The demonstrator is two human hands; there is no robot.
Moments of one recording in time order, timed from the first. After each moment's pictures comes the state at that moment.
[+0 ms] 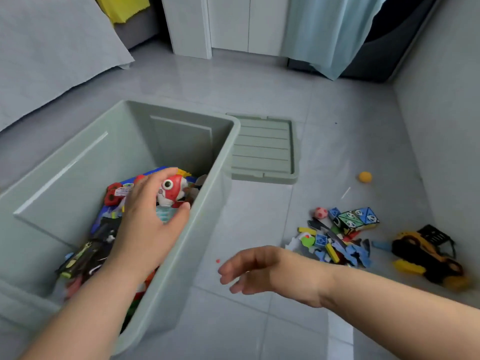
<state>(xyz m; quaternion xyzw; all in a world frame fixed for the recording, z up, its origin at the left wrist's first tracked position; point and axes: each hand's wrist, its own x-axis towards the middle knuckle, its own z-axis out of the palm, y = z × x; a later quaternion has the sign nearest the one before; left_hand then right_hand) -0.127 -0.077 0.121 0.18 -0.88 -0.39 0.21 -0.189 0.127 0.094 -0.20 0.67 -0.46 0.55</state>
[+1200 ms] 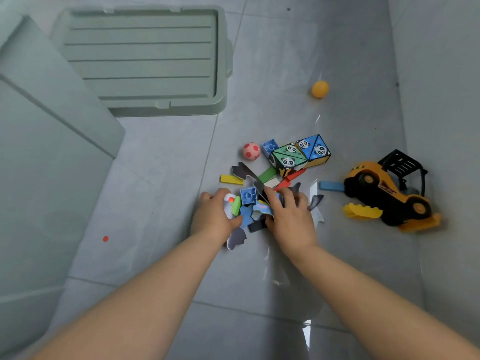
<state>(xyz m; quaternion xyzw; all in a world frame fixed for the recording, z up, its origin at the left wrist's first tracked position) -0.291 0.163 -0.149 0.23 -0.90 -0.31 -0.18 -0.312 0.324 -0.168 -0.15 0.98 -0.10 0.12</state>
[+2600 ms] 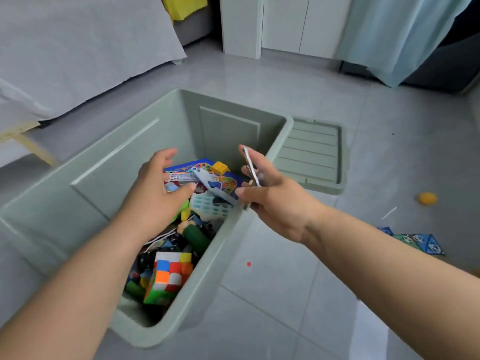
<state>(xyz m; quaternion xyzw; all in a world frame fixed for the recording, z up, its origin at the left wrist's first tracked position) -0.126 -0.140 0.110 0.29 -0.85 -0.40 0.18 -0.231 0.017 0.108 -0.21 0.57 -0.68 0.40</state>
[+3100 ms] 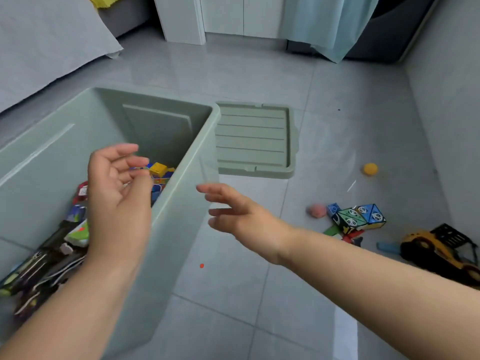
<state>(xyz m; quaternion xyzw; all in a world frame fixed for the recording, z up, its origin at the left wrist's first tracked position) -0.191 -0.038 0.101 0.22 -0.71 -0.55 0.38 -0.262 0.107 0.063 -0.23 0.67 -0.58 0.40</state>
